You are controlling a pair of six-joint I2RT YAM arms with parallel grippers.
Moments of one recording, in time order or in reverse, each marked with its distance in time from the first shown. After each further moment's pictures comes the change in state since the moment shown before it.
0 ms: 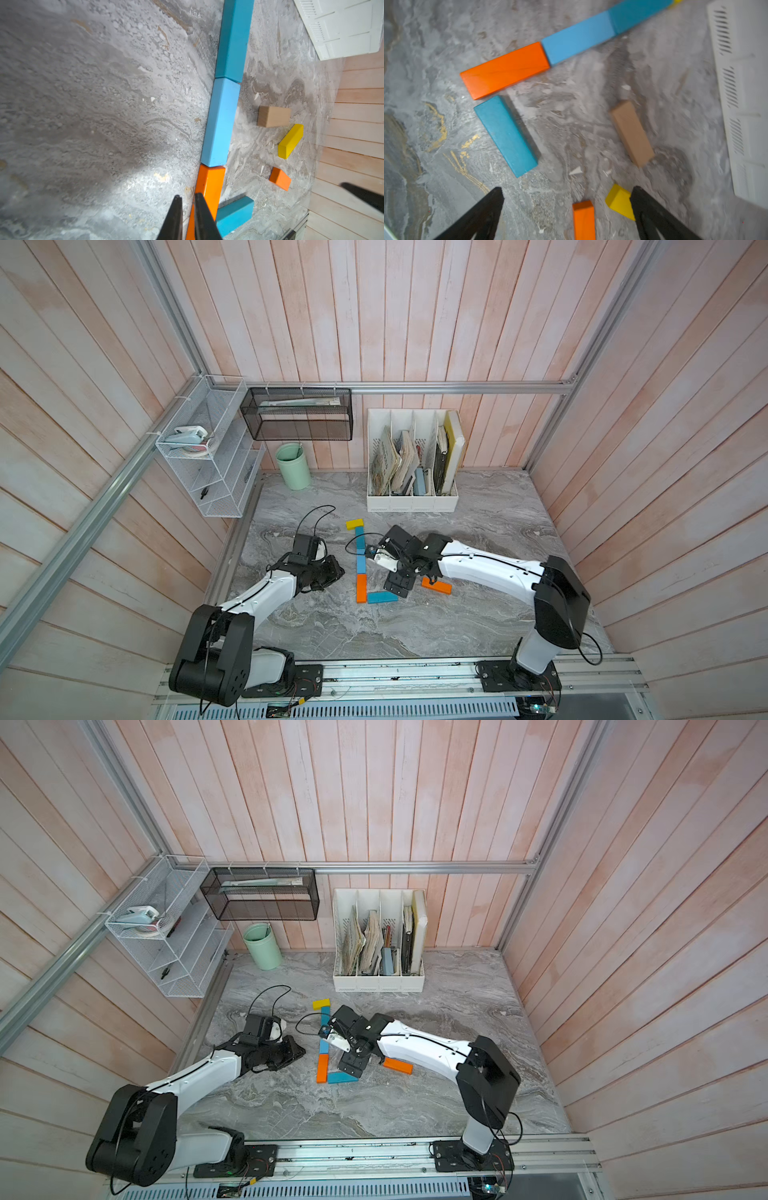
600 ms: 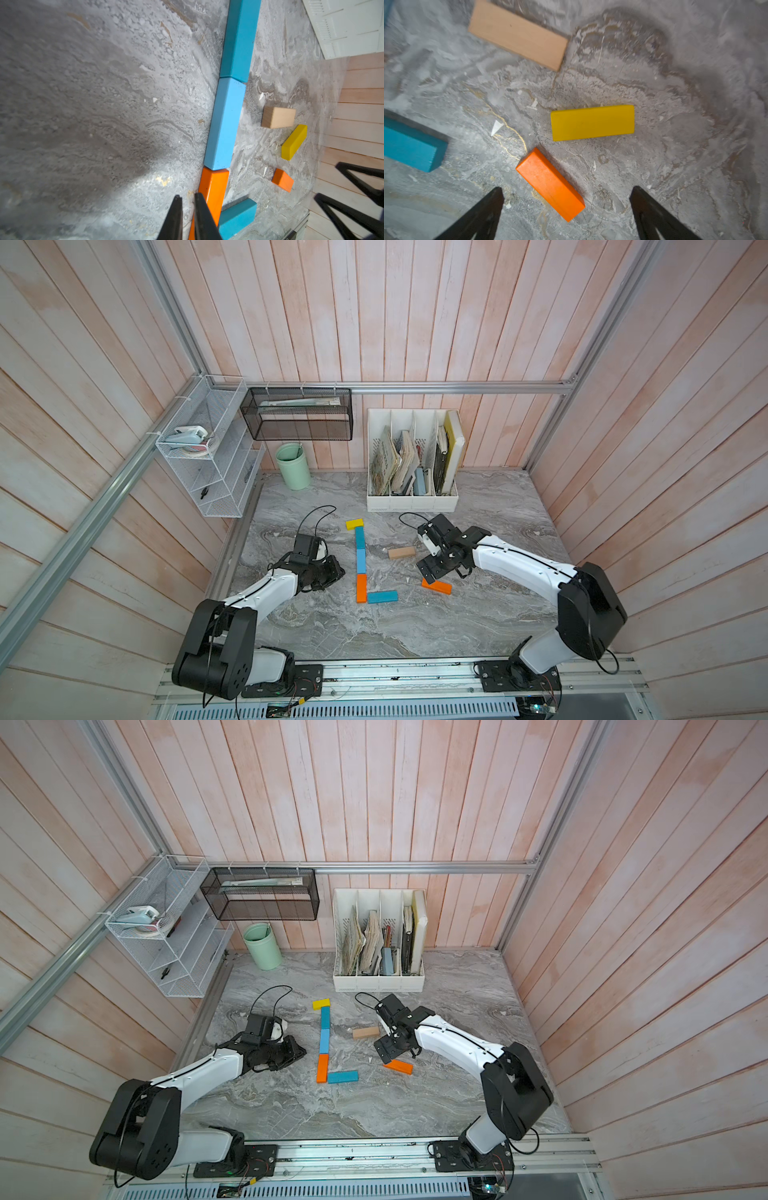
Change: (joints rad) left arm 0.001 0.032 0.002 0.018 0.005 0.000; right arm -0.248 -0.098 -0.248 0.000 -0.022 0.311
